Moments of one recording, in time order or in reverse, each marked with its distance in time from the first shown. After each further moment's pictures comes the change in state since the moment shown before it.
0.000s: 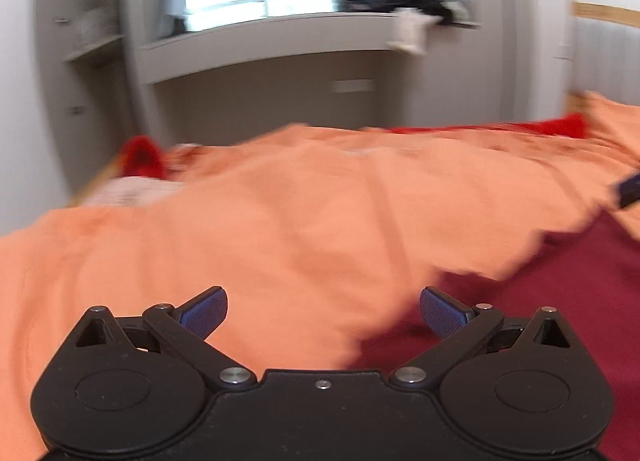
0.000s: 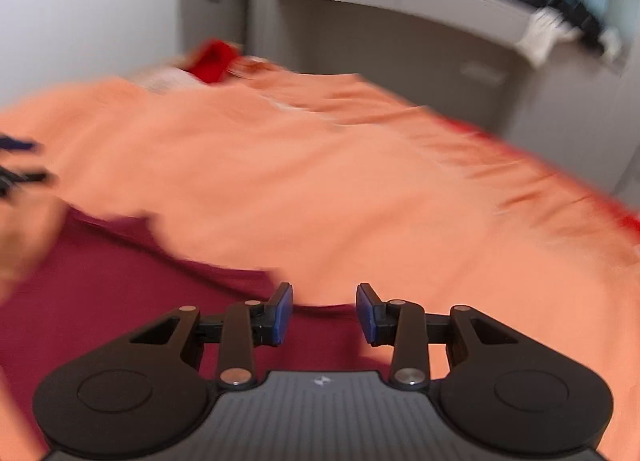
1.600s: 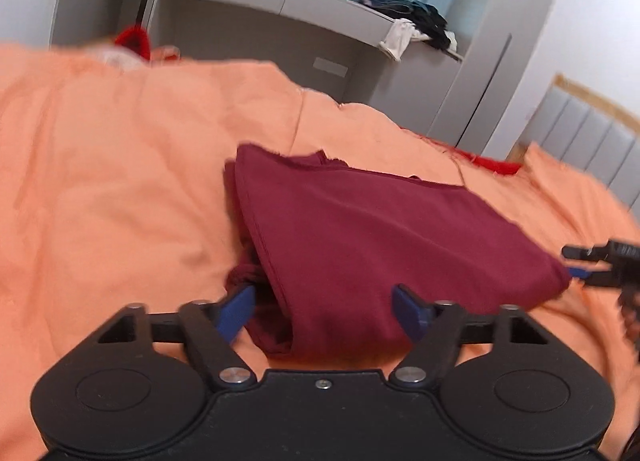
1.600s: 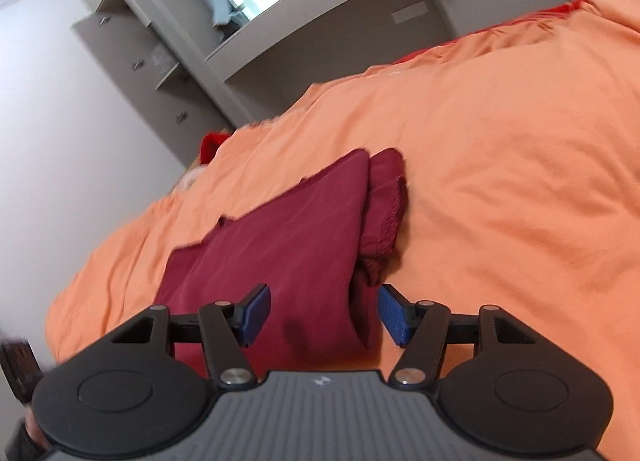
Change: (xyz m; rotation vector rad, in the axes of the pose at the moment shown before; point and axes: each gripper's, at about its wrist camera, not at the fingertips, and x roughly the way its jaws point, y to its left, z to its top) left arm -0.102 -0.051 -0.136 -0.408 0.034 -0.206; right arm -0.100 -0.039 -0.201 0.593 -0.213 0.150
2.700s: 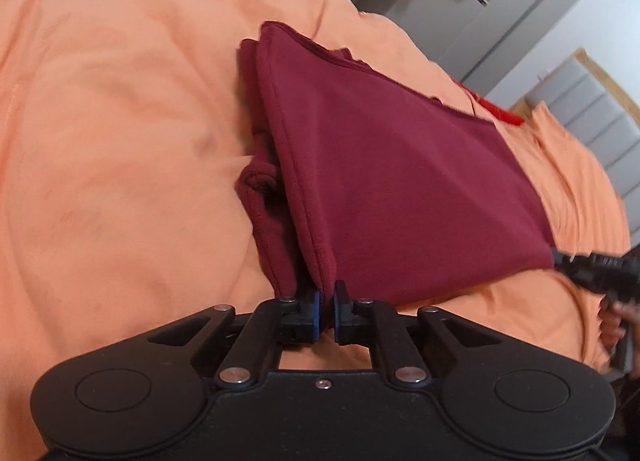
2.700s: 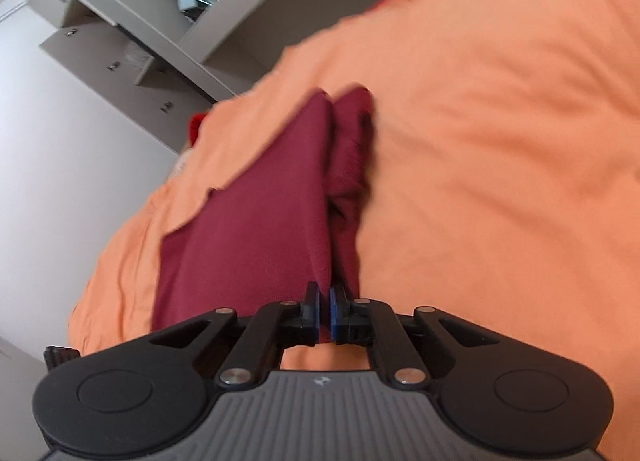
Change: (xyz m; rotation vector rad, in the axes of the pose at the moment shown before) left arm 0.043 0.025 -0.007 -0.141 0.278 -0.049; right arm 0.019 -0.029 -0.025 0.139 0.144 0.007
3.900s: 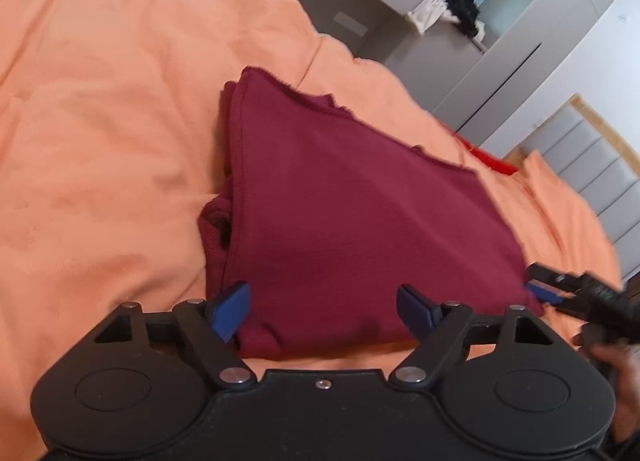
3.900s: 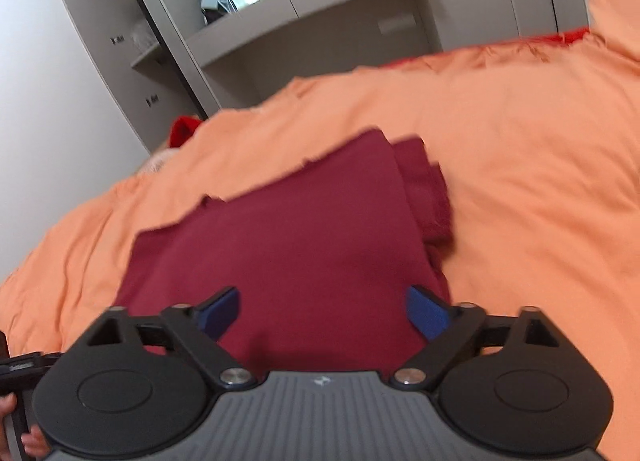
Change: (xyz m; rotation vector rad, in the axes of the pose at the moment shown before) left arm 0.010 -0.027 0.009 -0.051 -0.156 -0.038; right arm 0.032 0.089 -0.009 -0.240 -0.148 -0.196
